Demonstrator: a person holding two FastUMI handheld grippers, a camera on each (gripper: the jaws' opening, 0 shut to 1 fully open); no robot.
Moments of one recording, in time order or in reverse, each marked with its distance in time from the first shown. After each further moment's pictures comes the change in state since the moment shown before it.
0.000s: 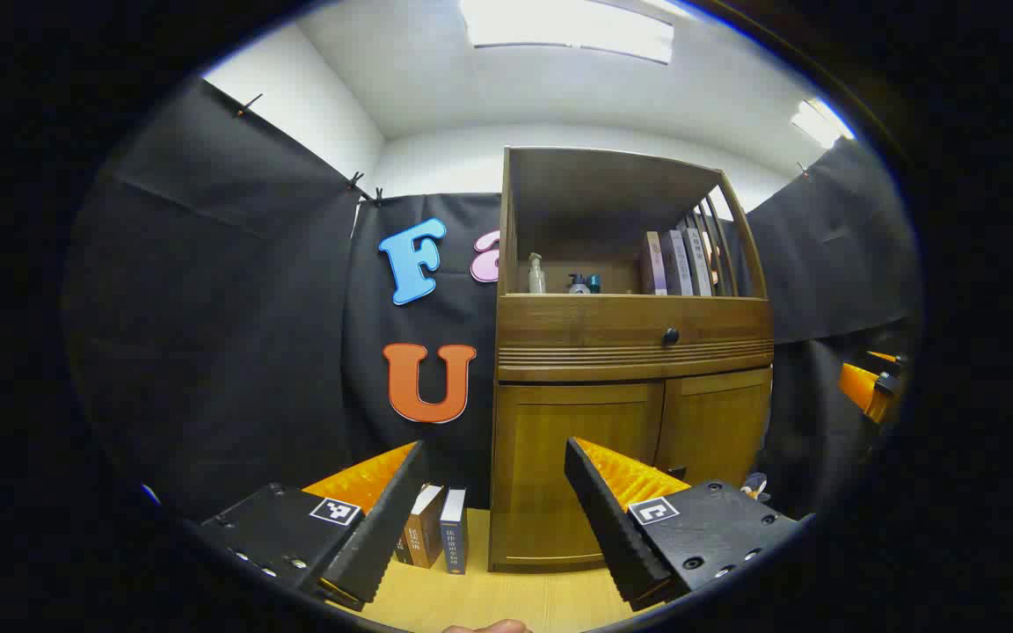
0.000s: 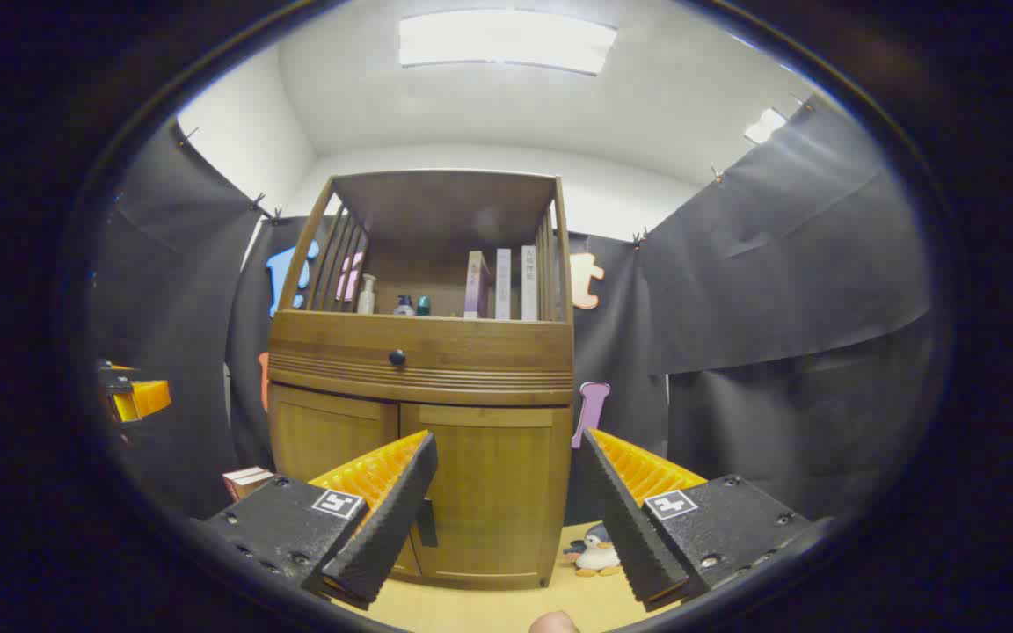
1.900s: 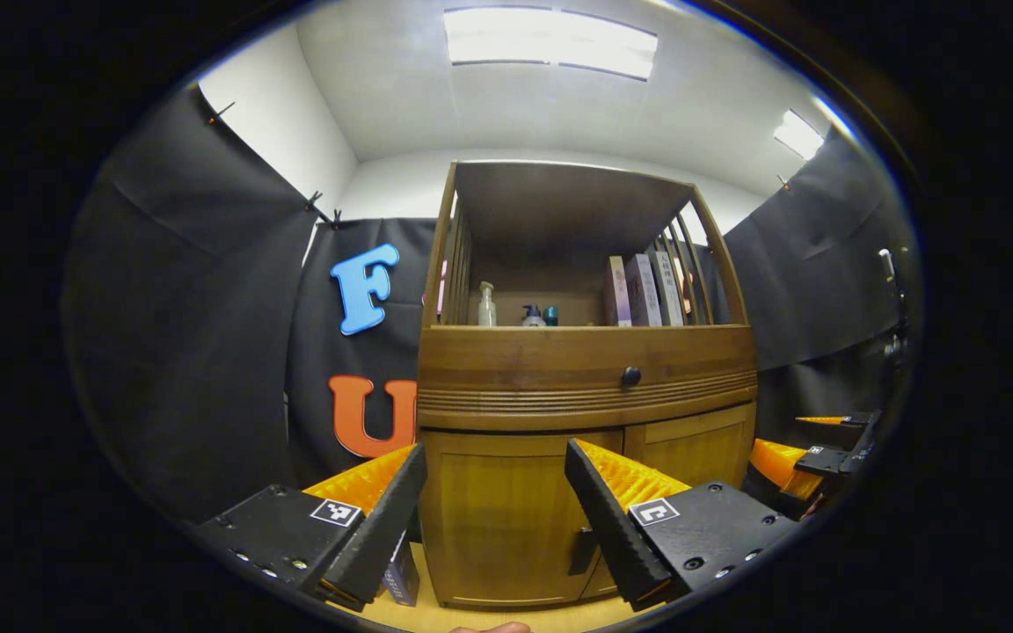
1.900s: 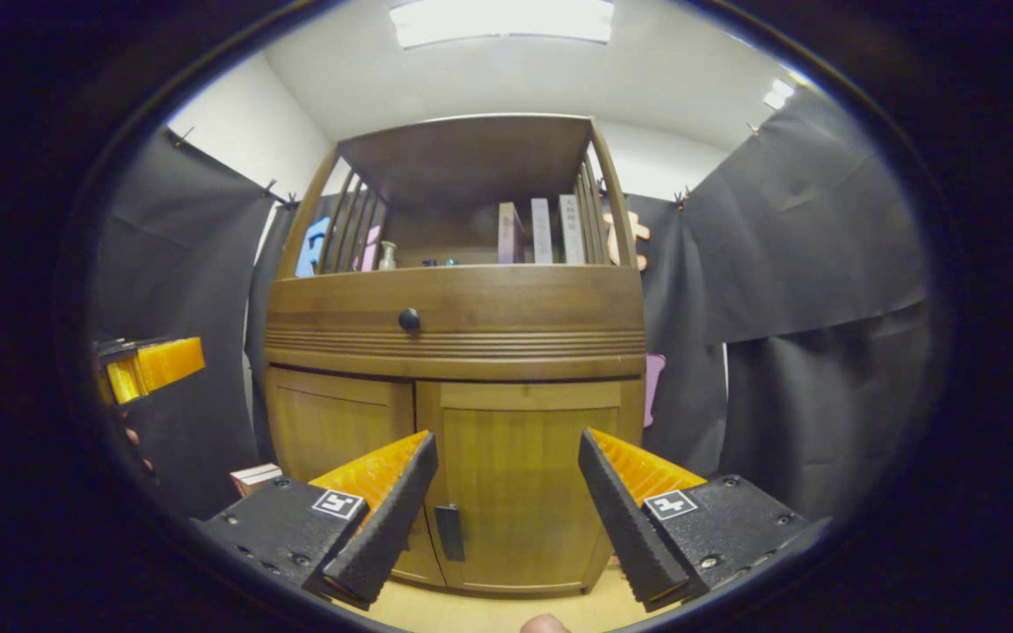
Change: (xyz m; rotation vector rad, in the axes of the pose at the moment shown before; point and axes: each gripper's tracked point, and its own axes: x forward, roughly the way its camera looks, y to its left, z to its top) left arm 0.078 -0.086 0.014 -0.008 -0.093 -0.093; right arm 0.115 0.012 -0.064 0.068 0.130 0.108
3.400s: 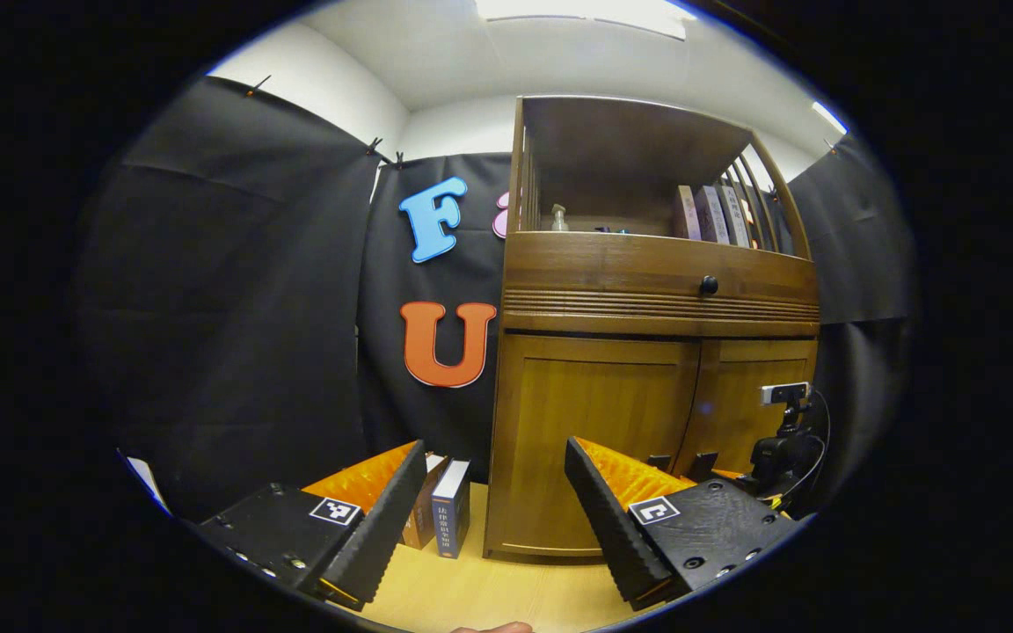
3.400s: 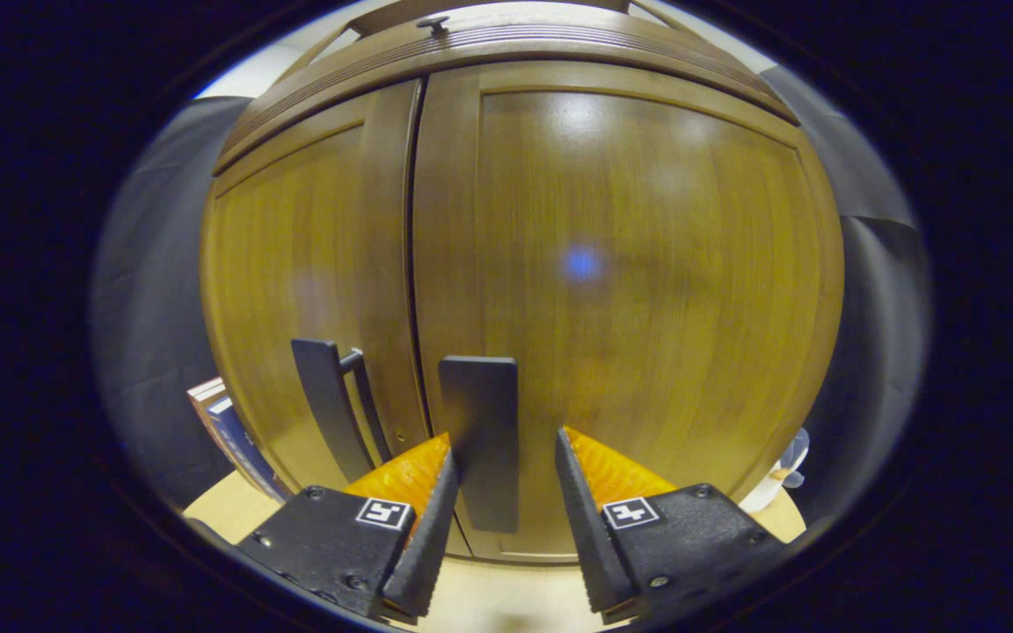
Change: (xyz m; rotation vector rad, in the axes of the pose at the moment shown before) left arm -0.051 0.063 -0.070 -0.031 0.203 0.238; right arm 0.142 0.090 -0.223 -0.012 0.334 0.137
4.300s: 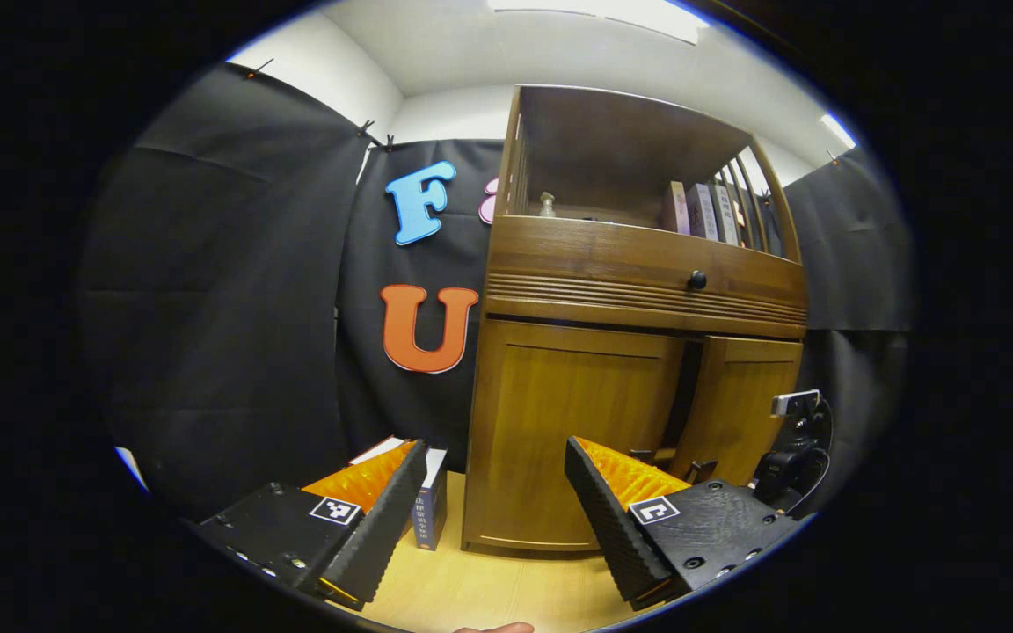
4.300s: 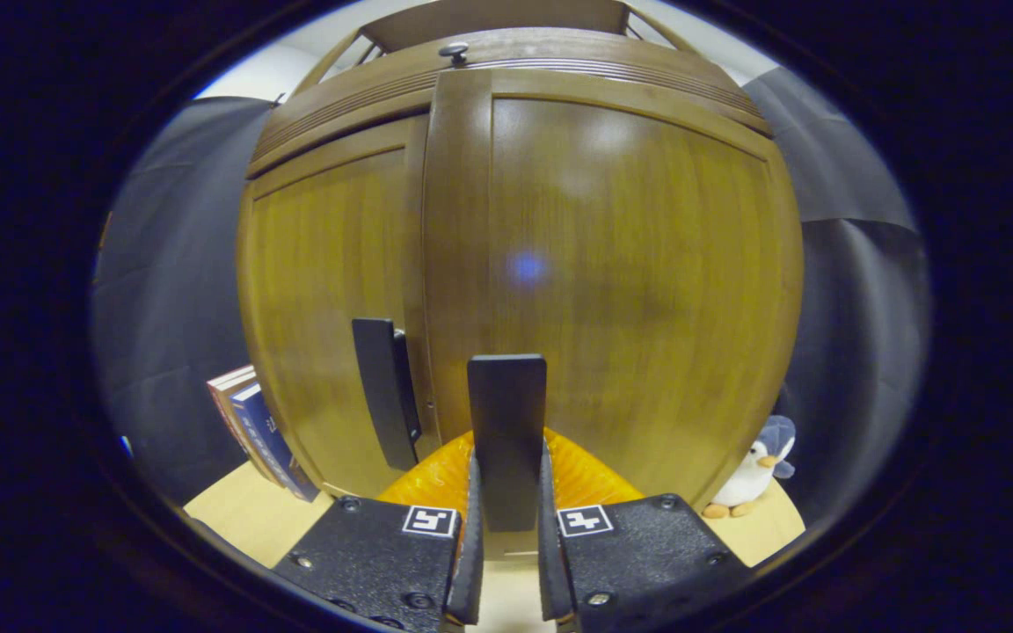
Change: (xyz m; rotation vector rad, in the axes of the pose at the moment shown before) left arm 0.006 -0.020 -0.009 -0.019 0.032 -0.107; right arm -0.064 -0.004 -0.015 0.003 0.001 -0.008
